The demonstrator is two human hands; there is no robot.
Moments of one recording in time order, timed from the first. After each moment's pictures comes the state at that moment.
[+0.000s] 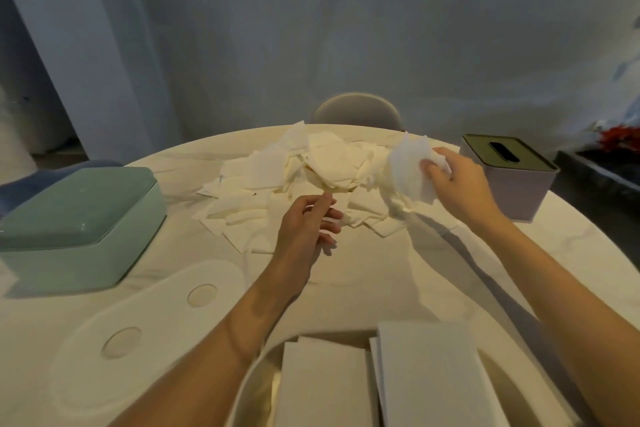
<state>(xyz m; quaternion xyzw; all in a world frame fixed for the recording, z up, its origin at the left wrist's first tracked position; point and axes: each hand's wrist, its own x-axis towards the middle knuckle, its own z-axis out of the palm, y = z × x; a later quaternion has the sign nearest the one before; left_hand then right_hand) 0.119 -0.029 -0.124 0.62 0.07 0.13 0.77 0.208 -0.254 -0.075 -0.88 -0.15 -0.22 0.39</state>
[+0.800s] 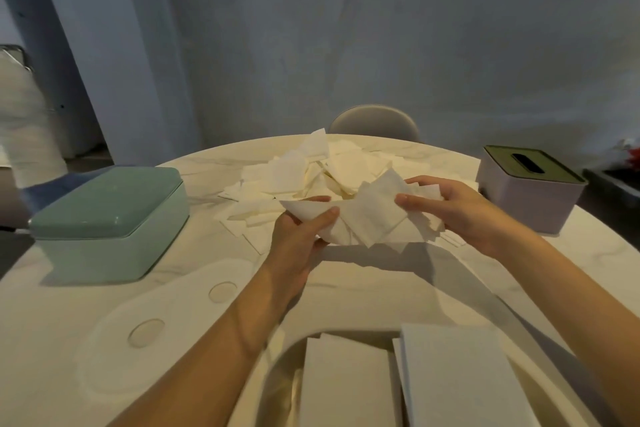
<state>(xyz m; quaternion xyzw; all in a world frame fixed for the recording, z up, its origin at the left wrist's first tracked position) 0.104 -0.002 -0.124 0.57 0.06 0.14 0.81 0.188 -0.235 -0.071 -0.81 -0.21 0.10 0.54</state>
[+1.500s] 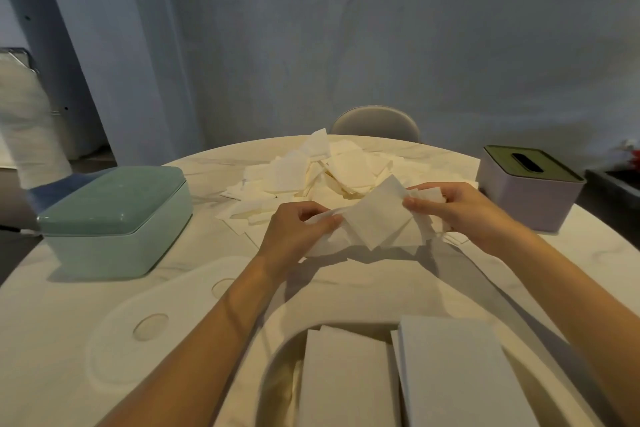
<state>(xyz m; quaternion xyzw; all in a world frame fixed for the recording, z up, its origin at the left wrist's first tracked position) 0.101 0.014 -0.111 0.82 0.04 0.17 0.55 0.187 -0.240 -0.074 -0.82 -0.16 0.07 0.54</state>
